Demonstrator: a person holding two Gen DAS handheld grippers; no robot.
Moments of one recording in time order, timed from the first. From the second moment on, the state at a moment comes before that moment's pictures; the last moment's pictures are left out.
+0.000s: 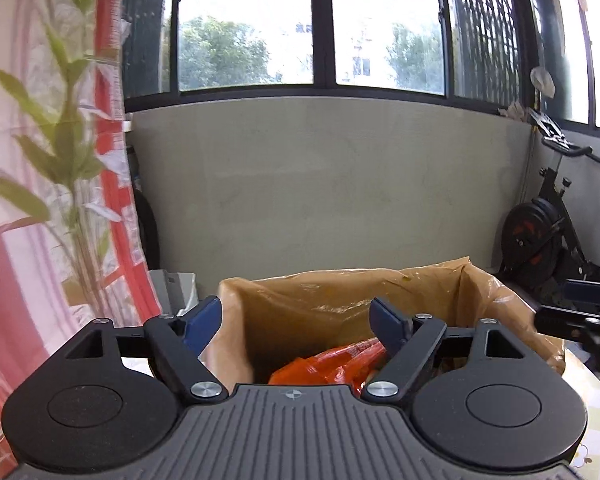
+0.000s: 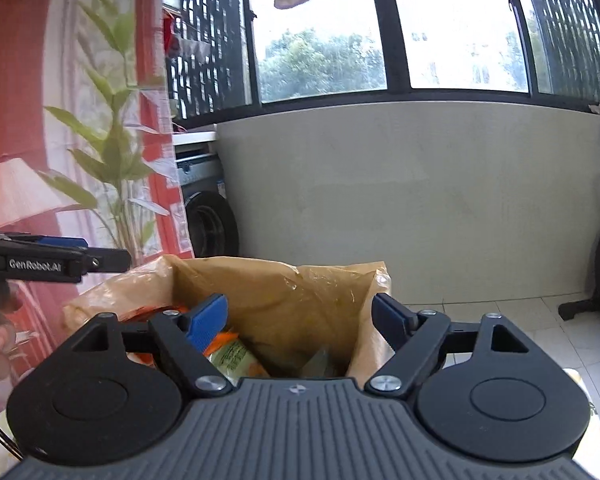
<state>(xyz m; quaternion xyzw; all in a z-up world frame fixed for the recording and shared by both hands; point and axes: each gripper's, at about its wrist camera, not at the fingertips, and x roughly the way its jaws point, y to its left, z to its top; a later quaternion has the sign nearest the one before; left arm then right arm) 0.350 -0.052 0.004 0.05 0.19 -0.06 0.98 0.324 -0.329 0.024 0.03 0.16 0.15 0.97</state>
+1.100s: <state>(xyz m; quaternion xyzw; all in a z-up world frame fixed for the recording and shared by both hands) 0.265 0.012 -0.098 -0.01 0.21 0.00 0.98 0.282 -0.385 -0.153 0.13 0.40 -0.01 0.91</state>
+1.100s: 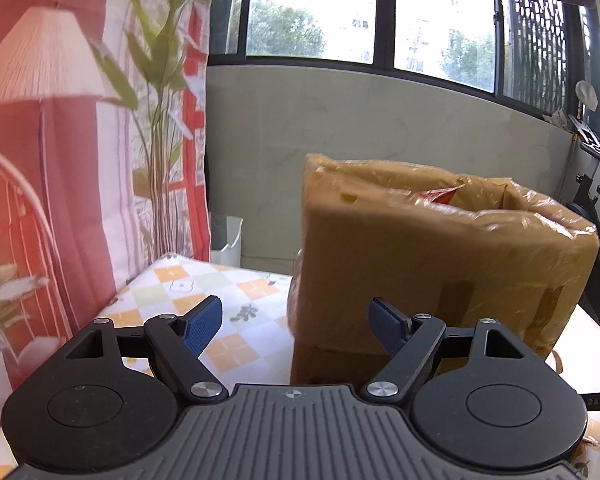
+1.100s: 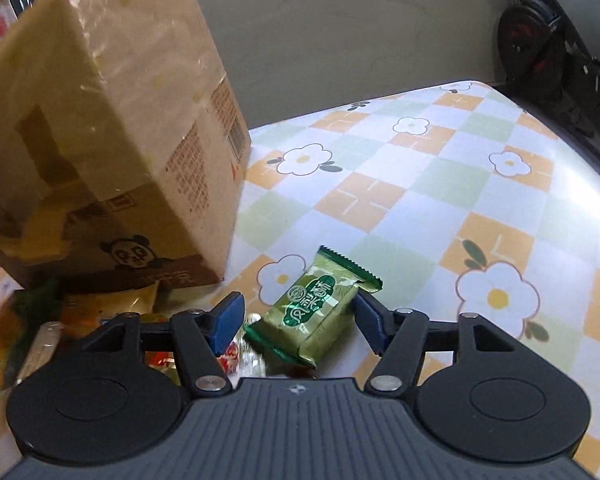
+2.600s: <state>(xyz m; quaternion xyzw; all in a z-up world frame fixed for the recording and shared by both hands) 0.284 0.020 -0.185 -0.07 0.35 -0.07 0.93 0.217 -0.294 -0.162 0.05 0.24 0.11 0.96</state>
